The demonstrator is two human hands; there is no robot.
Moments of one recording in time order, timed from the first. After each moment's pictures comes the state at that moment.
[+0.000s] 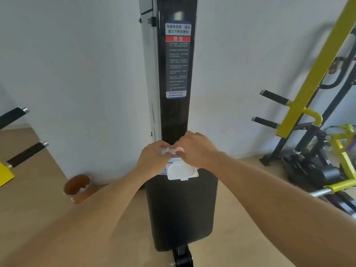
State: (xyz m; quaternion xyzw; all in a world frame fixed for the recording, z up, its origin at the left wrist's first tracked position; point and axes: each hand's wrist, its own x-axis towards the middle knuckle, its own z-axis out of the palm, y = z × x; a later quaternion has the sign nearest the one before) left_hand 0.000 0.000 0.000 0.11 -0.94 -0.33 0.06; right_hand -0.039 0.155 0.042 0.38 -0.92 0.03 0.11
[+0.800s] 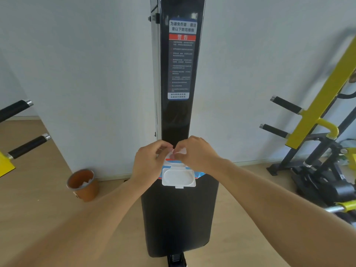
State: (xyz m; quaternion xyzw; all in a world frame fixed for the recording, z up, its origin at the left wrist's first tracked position) left_hand 0.009 0.010 -0.005 0.07 -0.88 -0.39 0.25; right_hand -0.058 0.163 0.039 0.31 -0.94 0.15 0.01
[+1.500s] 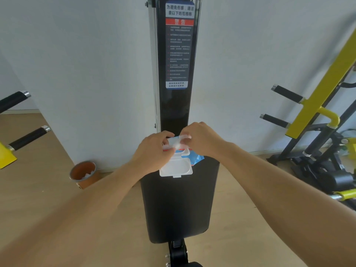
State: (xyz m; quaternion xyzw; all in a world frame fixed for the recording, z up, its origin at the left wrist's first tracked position) left_hand 0.007 0.015 0.006 0.05 -0.96 -0.24 0.15; right_hand -0.074 0.173 0.047 0.32 -0.94 0.14 -0.01
